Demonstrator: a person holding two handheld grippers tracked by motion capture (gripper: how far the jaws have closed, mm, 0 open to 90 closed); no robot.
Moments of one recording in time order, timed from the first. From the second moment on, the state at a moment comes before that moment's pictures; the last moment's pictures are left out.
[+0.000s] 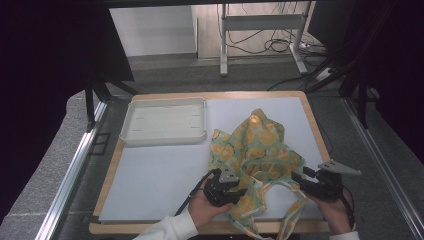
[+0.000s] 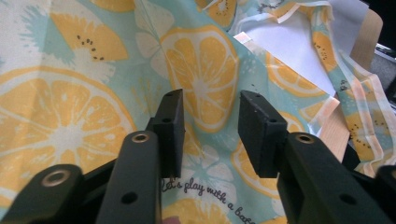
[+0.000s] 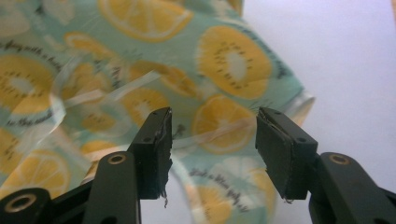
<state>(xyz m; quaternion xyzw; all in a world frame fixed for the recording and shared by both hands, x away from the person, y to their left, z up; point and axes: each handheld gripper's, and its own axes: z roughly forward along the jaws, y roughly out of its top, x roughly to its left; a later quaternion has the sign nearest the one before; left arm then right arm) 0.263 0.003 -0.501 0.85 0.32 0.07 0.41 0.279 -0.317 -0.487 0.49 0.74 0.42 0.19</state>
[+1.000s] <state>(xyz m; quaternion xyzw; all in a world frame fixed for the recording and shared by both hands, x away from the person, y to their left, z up) 0.301 0.007 -0.499 0.82 0.38 0.02 0.43 0.276 -0.313 -0.490 0.48 0.75 0.41 0.20</state>
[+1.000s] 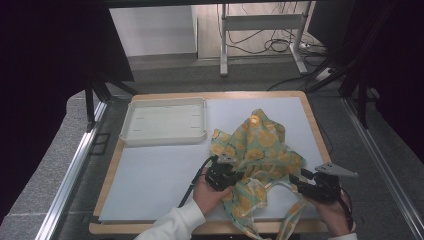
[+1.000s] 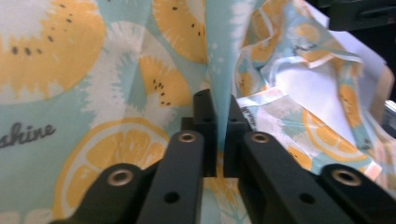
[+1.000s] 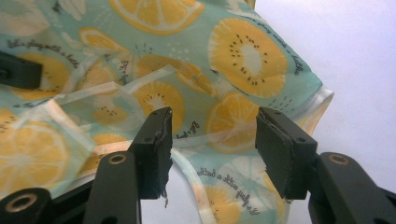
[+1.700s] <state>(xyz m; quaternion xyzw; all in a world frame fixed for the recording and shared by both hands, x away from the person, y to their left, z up) 0.291 0.043 -0.482 0.81 0.35 0.01 0.46 0.277 -0.317 -0.490 0.48 0.75 0.41 0.20</state>
